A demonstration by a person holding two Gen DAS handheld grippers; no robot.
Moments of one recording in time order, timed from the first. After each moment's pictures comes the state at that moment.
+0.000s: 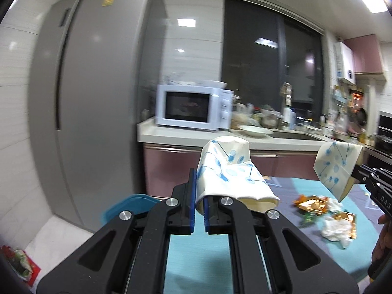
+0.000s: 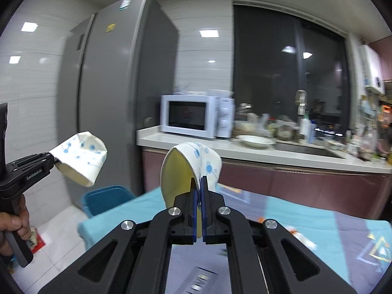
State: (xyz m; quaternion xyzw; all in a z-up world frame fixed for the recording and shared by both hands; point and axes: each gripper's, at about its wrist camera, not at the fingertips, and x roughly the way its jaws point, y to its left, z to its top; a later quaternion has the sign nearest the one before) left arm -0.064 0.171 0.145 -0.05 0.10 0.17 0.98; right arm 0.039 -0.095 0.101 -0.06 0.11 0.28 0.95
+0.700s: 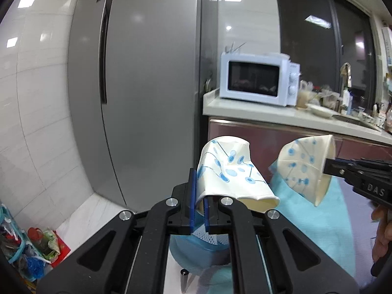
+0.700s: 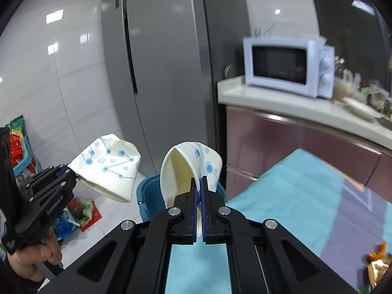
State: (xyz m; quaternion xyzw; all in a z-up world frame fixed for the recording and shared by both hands) left arm -0.044 0.334 0.087 -0.07 0.19 0.31 0.93; right arm 0.136 0.121 0.054 -0.08 0.27 0.47 0.84
